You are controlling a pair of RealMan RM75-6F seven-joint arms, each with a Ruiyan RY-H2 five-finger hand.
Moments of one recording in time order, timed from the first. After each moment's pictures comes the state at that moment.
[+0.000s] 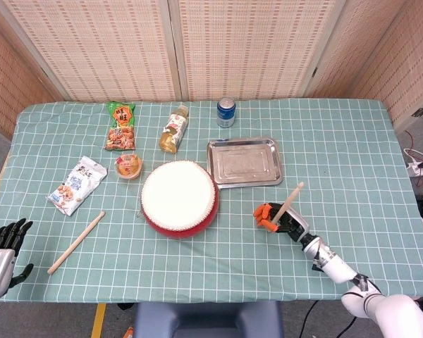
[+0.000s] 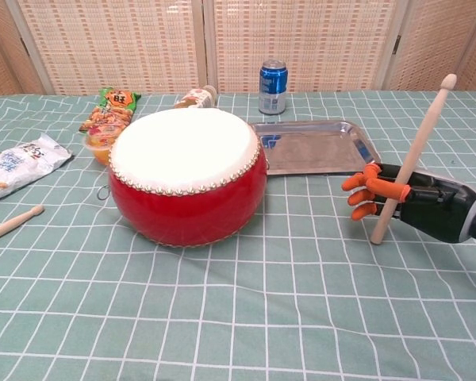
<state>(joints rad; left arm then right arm) -0.07 -1.18 0.00 -1.44 1.49 1.44 -0.07 0.58 -1.82 -0.13 -0.61 -1.70 1.18 2.07</state>
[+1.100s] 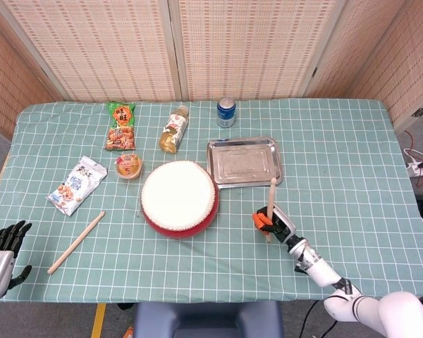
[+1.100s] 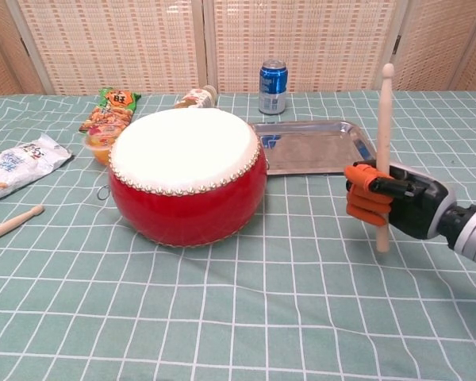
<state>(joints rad) -0.06 -1.20 0.00 -1.39 1.50 1.44 -0.11 0.60 -1.78 -0.05 -0.86 -1.62 1.17 1.82</state>
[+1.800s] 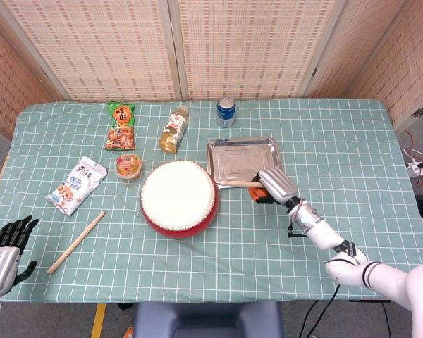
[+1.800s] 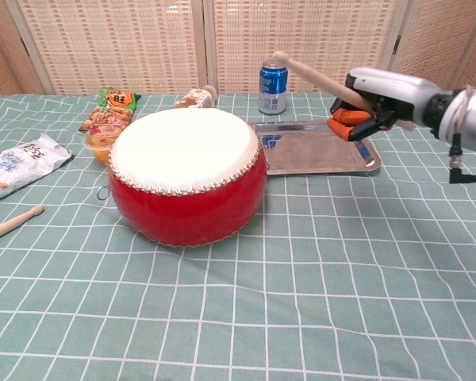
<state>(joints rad) -0.08 -1.18 0.00 -1.43 1.53 1.45 -0.08 0.81 -1.52 0.13 -1.13 -1.49 0.93 0.47</state>
